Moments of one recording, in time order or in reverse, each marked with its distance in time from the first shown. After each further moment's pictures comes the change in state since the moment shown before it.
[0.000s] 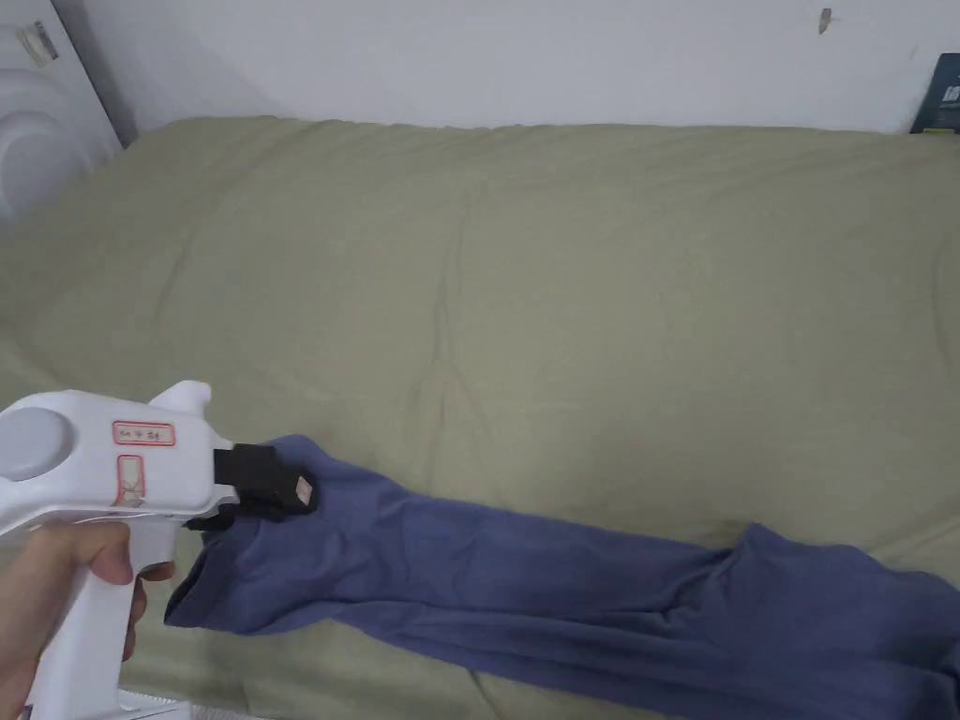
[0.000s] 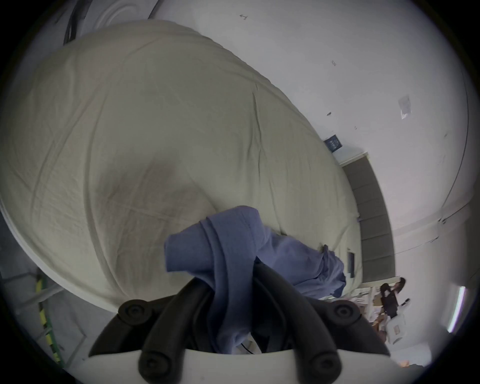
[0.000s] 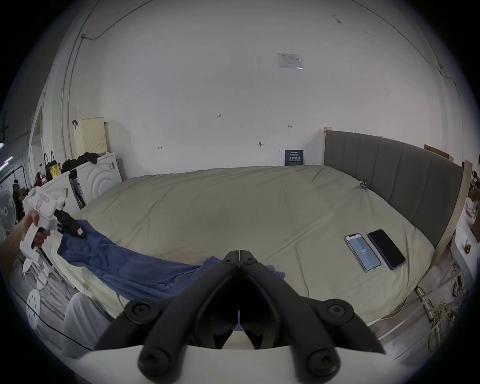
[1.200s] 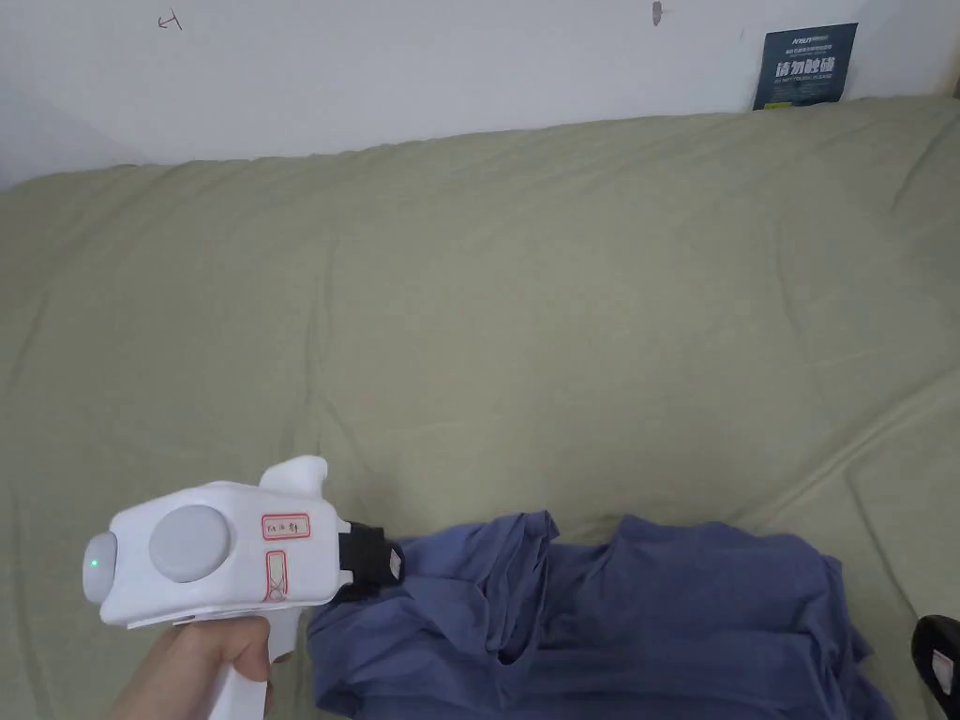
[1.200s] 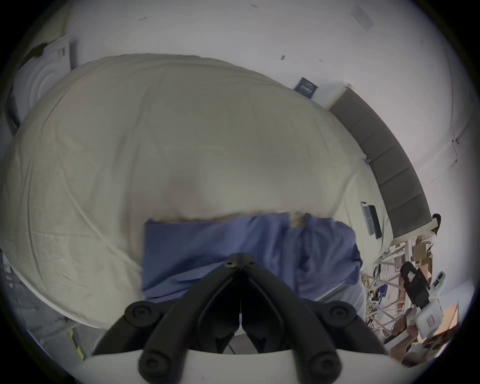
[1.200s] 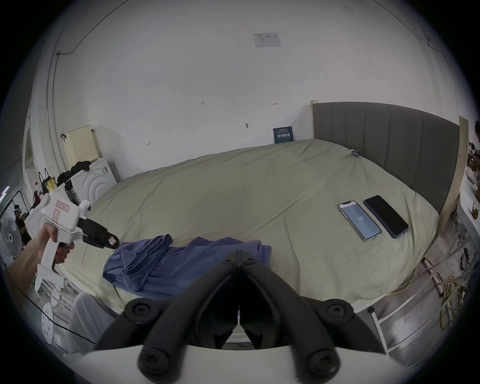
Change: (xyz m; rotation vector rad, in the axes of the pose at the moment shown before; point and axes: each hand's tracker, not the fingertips) left arm 0.122 -0.048 -0.122 -0.137 -0.051 -0.157; right arm 0.042 -0.031 -0.006 -0.094 0.001 -0.122
